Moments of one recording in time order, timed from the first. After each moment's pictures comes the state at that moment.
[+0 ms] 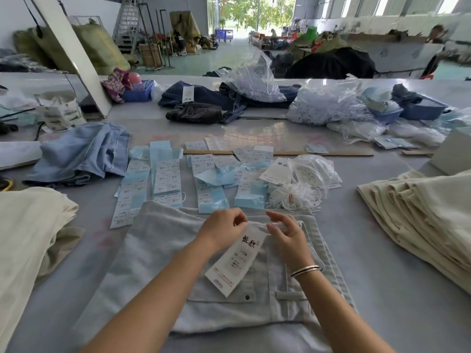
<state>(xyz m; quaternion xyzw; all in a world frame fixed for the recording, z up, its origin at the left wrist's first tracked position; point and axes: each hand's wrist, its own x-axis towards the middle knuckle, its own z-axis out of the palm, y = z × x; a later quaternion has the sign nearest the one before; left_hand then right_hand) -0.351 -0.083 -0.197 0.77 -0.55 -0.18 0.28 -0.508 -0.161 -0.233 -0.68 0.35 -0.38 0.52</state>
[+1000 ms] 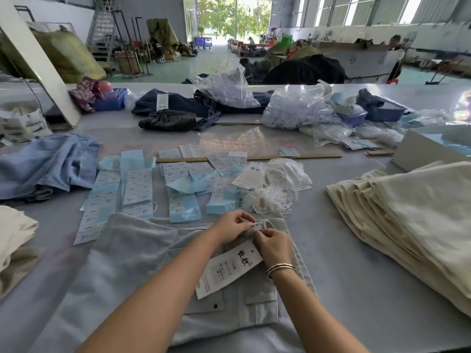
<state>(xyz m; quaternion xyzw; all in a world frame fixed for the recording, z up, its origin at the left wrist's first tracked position) -0.394 -0.158 -0.215 0.69 -0.49 -0.39 0.37 -0.529 -0.179 -0.235 -0.65 0.56 -0.30 0.42</state>
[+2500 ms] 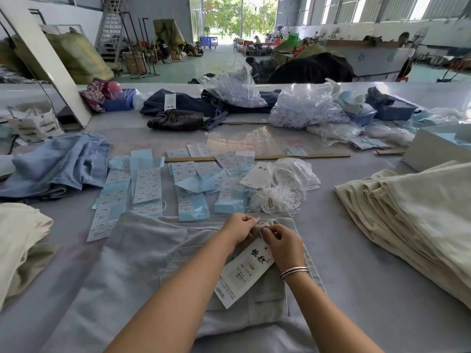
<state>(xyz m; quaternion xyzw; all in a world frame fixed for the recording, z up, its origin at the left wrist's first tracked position) -0.403 -0.162 -0.222 0.72 -0.33 -0.43 0.43 -0.536 -0.181 -0.238 -0.73 0.51 -0.32 0.33</state>
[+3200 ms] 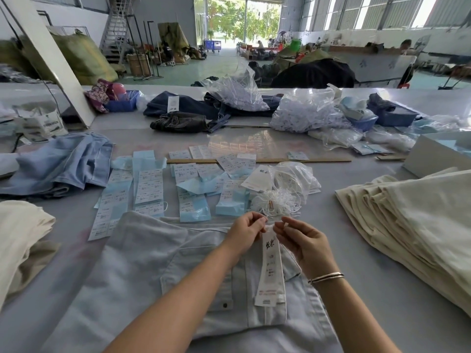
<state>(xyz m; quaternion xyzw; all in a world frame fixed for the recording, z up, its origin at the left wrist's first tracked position) -0.423 -0.142 -0.216 0.61 -0.40 -0.40 0.55 -0.573 -0.178 -0.196 -0.36 0.30 -0.43 0.77</state>
